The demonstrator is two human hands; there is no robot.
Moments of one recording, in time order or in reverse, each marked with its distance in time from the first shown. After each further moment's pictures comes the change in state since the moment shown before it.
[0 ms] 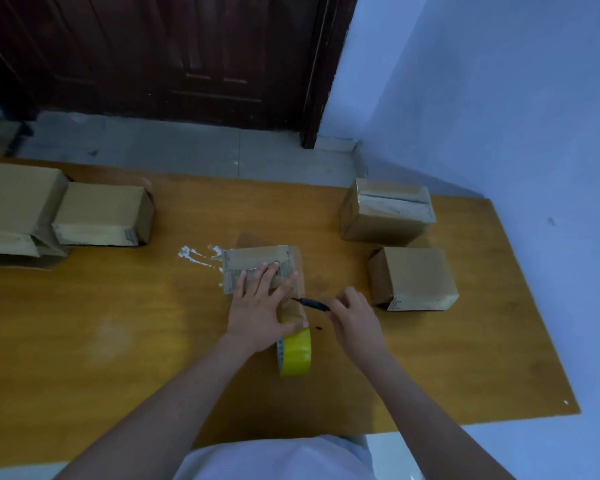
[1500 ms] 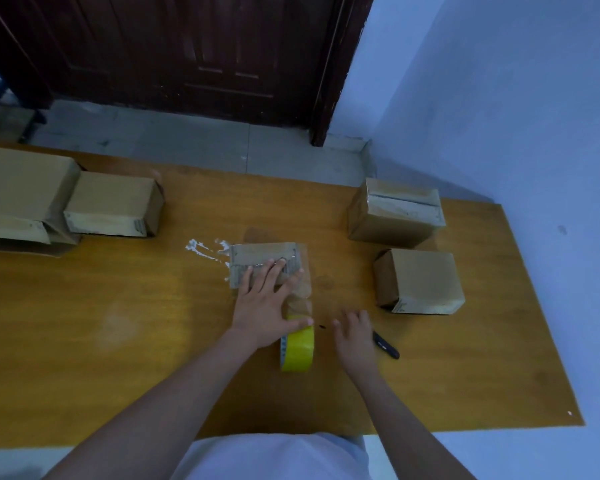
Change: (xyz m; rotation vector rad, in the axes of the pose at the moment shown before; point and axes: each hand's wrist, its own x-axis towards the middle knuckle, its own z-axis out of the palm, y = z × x) left_hand 0.002 0.000 0.002 -0.011 -0.002 0.002; right_hand -0.024 -0.003 0.038 0.357 -0.220 0.612
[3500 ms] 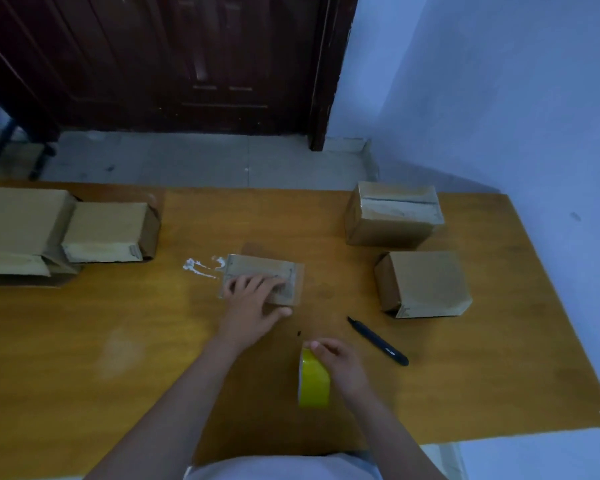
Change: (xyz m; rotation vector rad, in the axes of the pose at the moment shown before) left_hand 0.016 -0.032 0.001 -0.263 0.336 0.075; right_hand -0.025 -0.027 -0.002 0.763 -0.306 0.106
